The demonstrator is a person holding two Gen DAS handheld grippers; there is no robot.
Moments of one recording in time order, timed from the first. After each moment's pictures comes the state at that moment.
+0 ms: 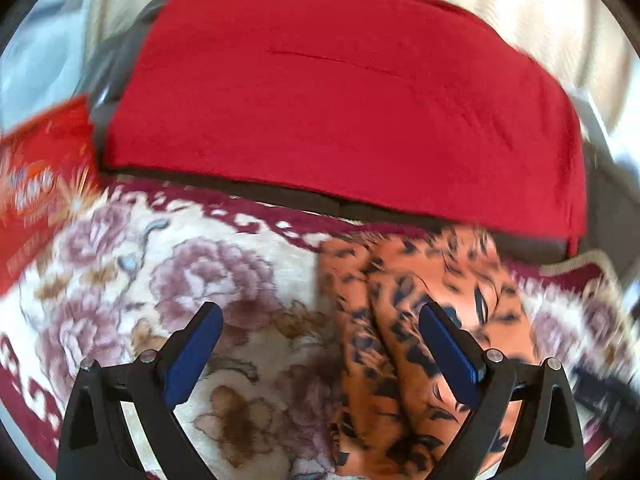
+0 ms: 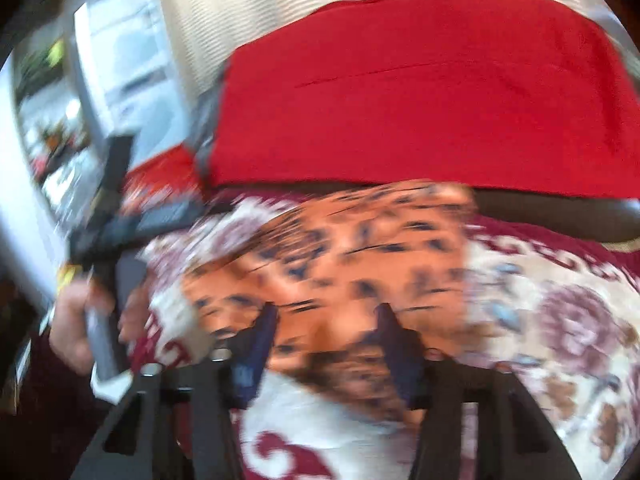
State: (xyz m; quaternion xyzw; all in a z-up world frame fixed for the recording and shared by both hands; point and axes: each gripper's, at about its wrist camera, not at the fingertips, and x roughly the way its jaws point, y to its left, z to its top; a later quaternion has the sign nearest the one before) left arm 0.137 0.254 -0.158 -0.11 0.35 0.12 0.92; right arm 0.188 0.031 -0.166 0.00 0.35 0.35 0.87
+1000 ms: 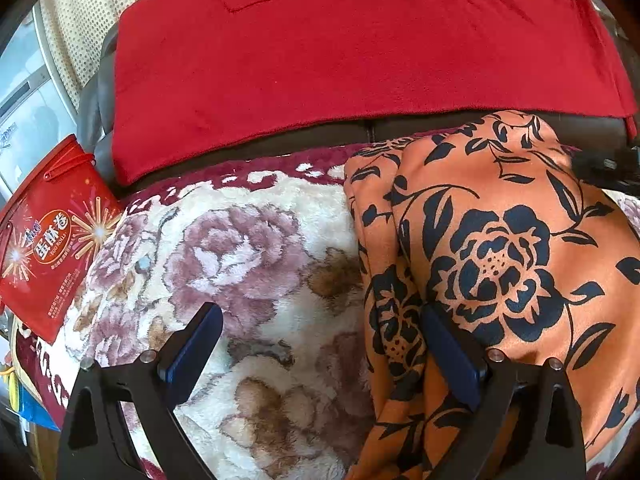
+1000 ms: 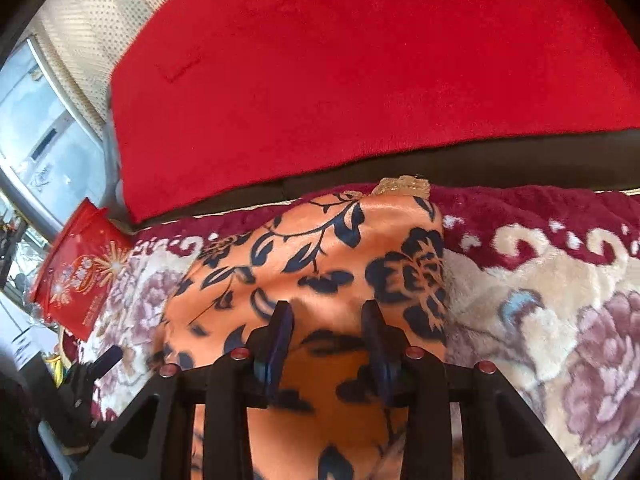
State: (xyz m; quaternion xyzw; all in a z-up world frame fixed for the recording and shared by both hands) left arm 0.175 0.235 -0.217 0.03 0.44 0.18 0.88; right arm 0.343 0.078 -0.210 0.07 0.47 0.28 0.84
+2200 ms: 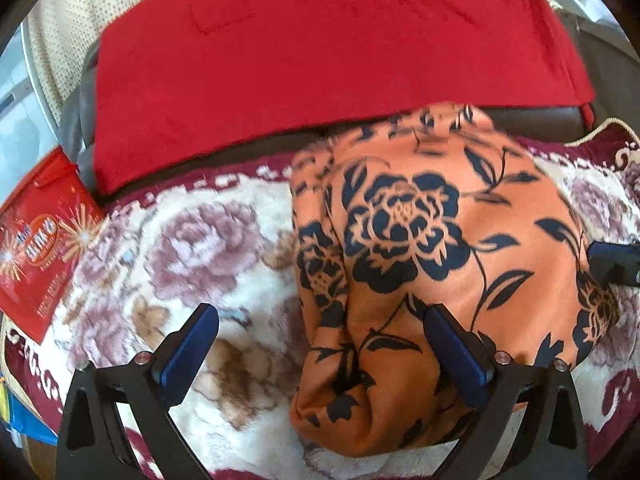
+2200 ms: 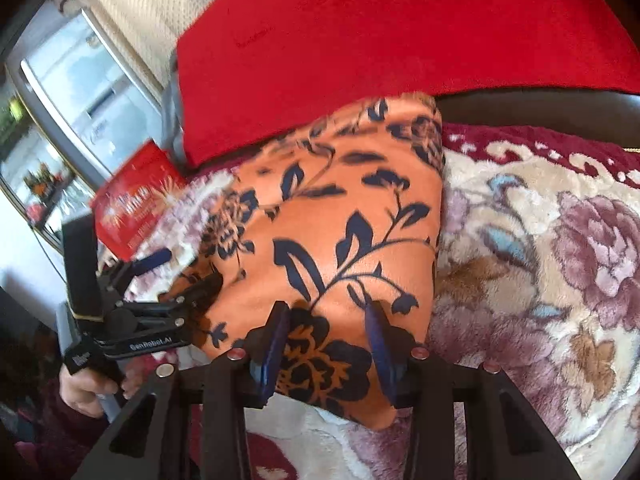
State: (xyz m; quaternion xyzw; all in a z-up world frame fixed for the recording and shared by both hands) left arm 0.143 0.197 -0.198 0.03 0.42 0.13 0.90; right arm 0.240 0.019 -0.224 0.07 0.46 0.37 0.81
